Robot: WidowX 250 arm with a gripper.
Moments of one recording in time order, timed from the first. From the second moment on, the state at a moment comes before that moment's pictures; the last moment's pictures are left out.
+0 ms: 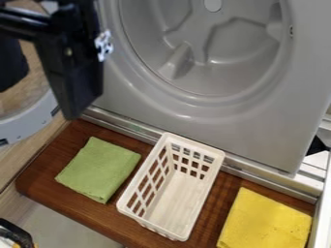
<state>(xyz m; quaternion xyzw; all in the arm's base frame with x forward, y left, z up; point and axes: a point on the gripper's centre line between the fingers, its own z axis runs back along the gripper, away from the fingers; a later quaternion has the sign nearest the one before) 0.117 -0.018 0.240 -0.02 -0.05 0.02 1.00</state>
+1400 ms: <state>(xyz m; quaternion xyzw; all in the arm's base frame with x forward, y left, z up) 0.230 0.128 0.032 -0.01 -0.08 0.02 1.00</state>
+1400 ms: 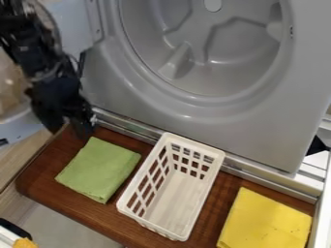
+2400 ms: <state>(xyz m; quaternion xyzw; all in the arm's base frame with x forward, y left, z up) 0.239 0.111 -0.073 0.07 -0.02 0.03 1.00</state>
